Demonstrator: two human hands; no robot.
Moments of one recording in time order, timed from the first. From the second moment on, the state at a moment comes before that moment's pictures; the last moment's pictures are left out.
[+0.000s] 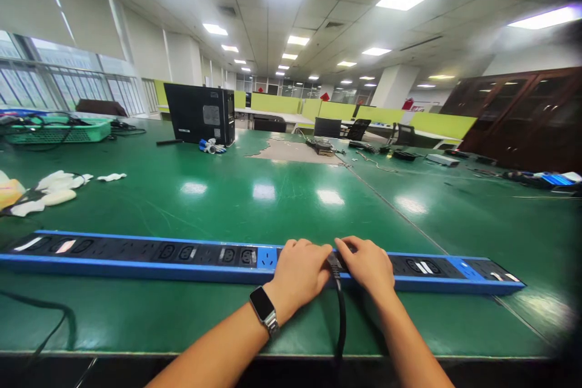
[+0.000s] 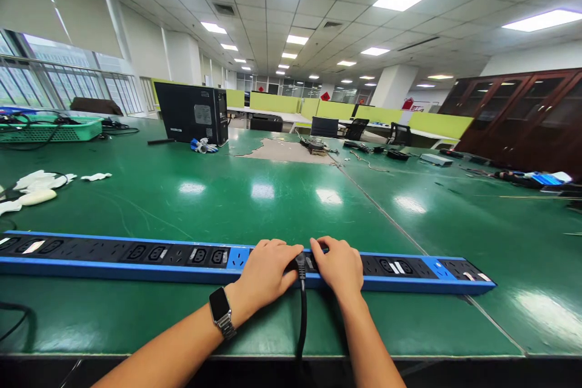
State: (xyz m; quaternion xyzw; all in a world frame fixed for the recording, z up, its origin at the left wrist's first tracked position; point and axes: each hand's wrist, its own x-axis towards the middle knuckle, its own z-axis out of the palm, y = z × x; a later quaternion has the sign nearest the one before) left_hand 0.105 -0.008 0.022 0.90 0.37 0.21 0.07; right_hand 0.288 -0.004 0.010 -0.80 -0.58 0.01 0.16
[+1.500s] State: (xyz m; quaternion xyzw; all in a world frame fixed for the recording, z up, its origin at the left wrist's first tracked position) left_hand -0.004 0.003 -0.001 0.82 0.29 0.48 0.12; right_hand 0.291 -0.002 0.006 -0.81 -0.57 0.01 0.16
